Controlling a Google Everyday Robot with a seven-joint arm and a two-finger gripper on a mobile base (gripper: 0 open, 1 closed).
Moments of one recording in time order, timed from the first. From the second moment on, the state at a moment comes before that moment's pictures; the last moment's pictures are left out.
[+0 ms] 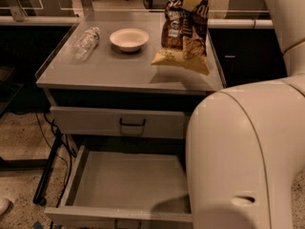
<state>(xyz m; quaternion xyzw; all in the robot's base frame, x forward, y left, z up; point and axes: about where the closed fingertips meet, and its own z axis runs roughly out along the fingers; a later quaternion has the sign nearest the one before) 0.720 -0.110 1.028 -0.61 0.74 -0.07 0.26</state>
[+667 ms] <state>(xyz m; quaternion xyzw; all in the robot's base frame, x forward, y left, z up) 0.645 -0.129 1.054 -0.59 0.76 -0.08 0.25</state>
